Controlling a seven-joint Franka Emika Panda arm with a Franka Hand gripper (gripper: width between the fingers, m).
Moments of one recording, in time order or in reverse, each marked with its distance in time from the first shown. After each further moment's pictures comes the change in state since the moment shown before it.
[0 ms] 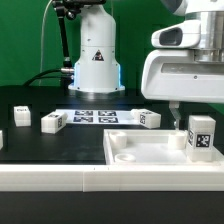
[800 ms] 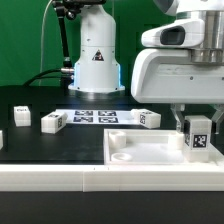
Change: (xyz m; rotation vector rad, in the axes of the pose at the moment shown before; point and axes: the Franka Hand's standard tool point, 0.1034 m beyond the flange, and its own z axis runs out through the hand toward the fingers) arm 0.007 0.017 0.001 -0.017 0.003 -0.315
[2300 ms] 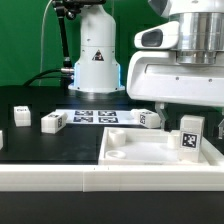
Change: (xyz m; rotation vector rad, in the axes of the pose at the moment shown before) arm -0.002 0.008 0.002 0.007 0.013 0.544
